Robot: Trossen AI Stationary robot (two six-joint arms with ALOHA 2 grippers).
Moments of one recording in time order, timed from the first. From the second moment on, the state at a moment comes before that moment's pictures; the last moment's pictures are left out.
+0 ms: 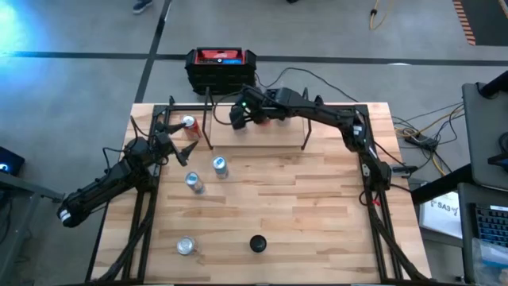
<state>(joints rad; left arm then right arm) 0.63 0.03 0.03 0.00 -0.02 0.12 -0.29 2.19 2.36 -1.13 0.25 0.79</state>
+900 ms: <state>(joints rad) 0.63 0.03 0.03 0.00 -0.02 0.12 -0.24 2.28 2.35 -0.93 0.50 0.59</state>
